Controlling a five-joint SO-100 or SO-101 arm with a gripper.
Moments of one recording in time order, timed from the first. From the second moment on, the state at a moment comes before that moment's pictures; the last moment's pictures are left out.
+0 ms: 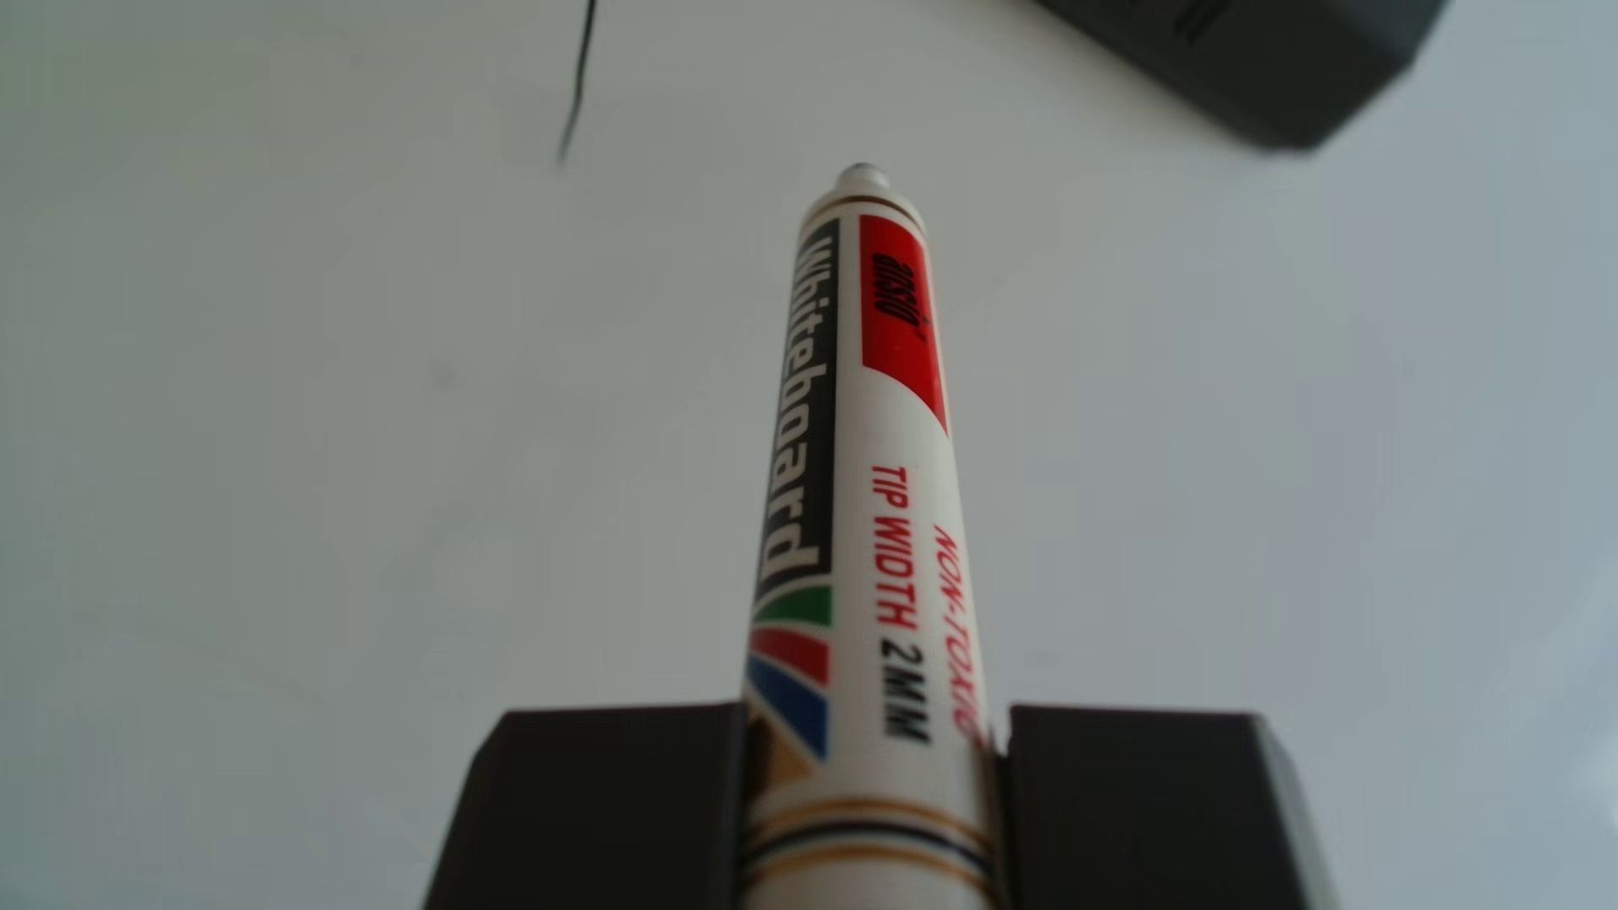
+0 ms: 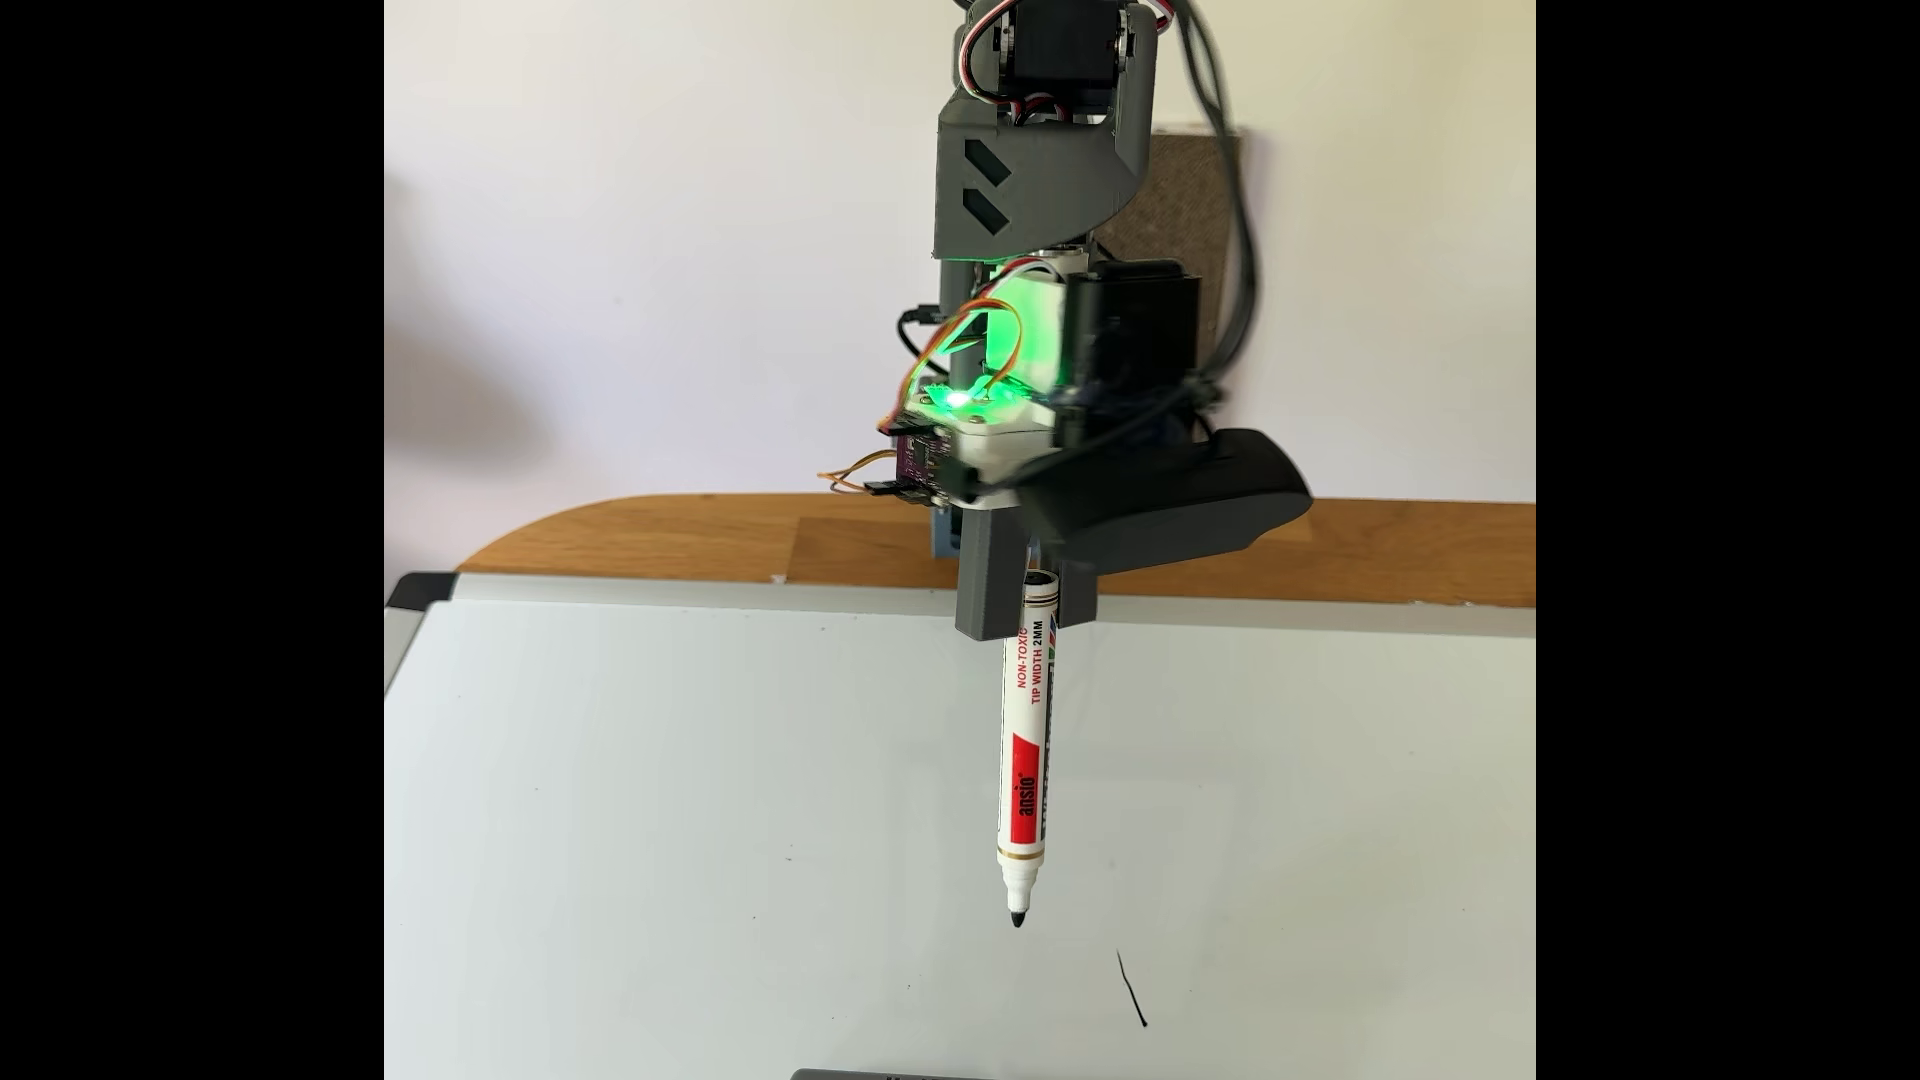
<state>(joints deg) 3.5 88.6 66.4 97.6 -42.4</state>
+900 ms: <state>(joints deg) 7.2 79.6 66.4 88.8 -82.4</state>
